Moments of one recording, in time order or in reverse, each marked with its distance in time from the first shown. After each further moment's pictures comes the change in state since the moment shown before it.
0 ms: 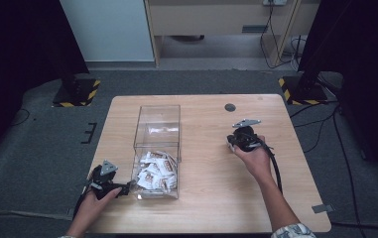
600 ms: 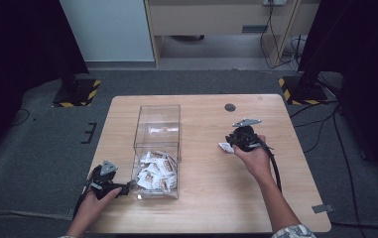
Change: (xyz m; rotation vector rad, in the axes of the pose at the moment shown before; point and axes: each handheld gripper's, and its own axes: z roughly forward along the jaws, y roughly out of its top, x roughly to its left) left arm 0.000 0.000 0.000 0.000 0.000 0.000; right arm 0.003 0.003 -0.004 -0.016 -0.005 0.014
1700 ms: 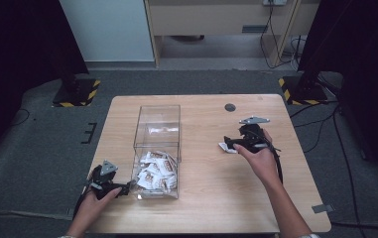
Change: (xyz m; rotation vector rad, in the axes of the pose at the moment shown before) left arm 0.000 0.000 0.000 0.000 0.000 0.000; right arm -0.002 0.005 -0.026 -0.056 -0.053 0.077
